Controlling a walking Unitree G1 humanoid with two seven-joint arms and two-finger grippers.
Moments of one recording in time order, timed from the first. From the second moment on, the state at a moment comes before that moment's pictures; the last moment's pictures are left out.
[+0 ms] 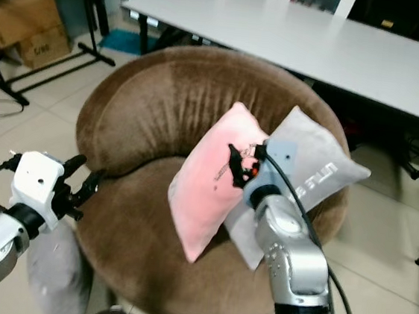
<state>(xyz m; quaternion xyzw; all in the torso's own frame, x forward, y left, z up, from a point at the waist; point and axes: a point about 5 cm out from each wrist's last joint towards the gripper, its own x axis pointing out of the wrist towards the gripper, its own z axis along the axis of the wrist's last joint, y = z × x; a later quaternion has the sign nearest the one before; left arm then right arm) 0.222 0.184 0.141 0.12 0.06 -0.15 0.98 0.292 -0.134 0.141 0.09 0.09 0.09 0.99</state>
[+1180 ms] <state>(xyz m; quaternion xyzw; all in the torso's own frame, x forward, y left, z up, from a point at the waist) 0.217 0.197 0.142 0.12 0.04 -0.09 0.99 0.286 -0.116 0.122 0.02 0.13 0.13 0.98</state>
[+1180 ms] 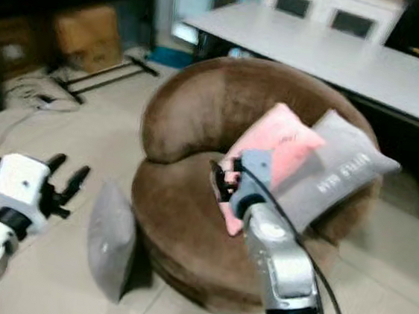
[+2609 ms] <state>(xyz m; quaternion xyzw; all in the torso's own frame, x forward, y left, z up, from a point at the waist) 0.224 0.198 0.140 0.12 0.04 -0.09 0.99 0.284 -0.121 0.117 0.02 0.14 0.15 0.98</state>
